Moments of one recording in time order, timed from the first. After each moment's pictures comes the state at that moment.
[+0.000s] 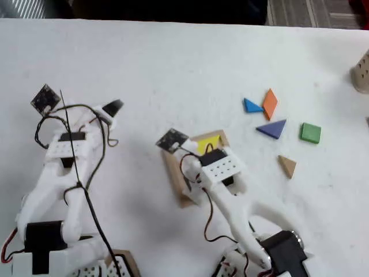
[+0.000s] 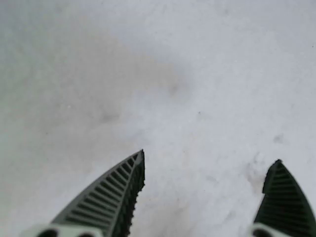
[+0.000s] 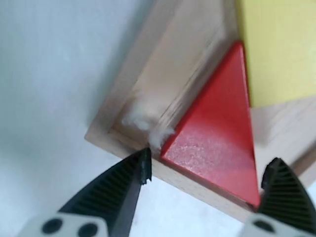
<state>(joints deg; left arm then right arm) -10.2 -11.0 48.5 28.1 46.1 -30.7 -14.5 50.9 59.3 24.0</state>
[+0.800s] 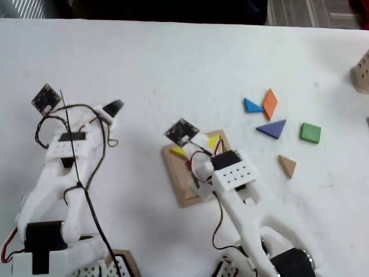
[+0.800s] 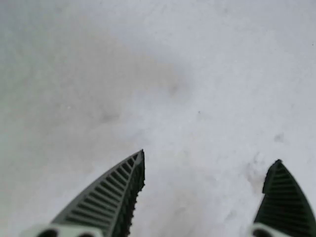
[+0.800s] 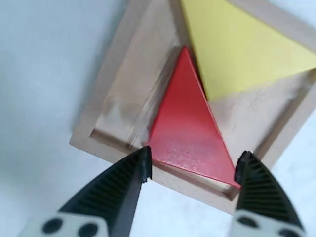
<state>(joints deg) -10.1 -11.0 48.5 28.1 45.5 -26.2 -24.4 52.5 60.2 23.9</state>
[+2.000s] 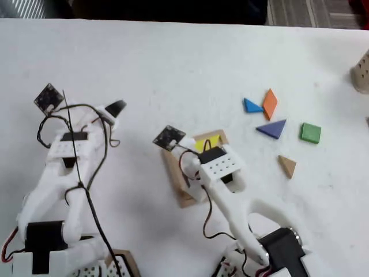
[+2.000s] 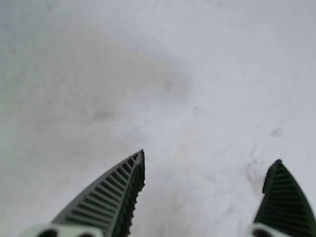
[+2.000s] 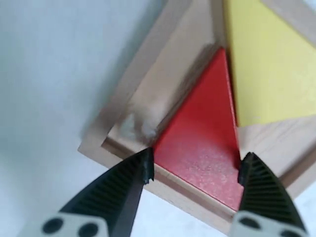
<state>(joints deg) -9.2 -11.0 48.5 28.1 45.5 -30.9 -12.8 48.9 57.7 27.3</state>
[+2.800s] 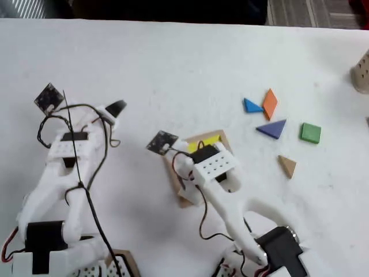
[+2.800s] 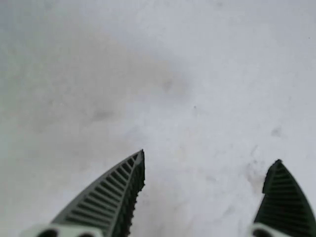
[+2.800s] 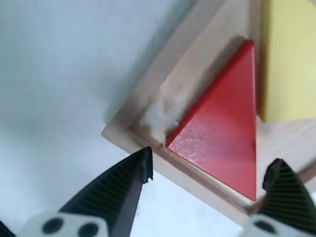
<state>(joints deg) -9.1 -11.0 48.5 28.1 45.5 -33.9 -12.5 45.5 65.3 27.7</state>
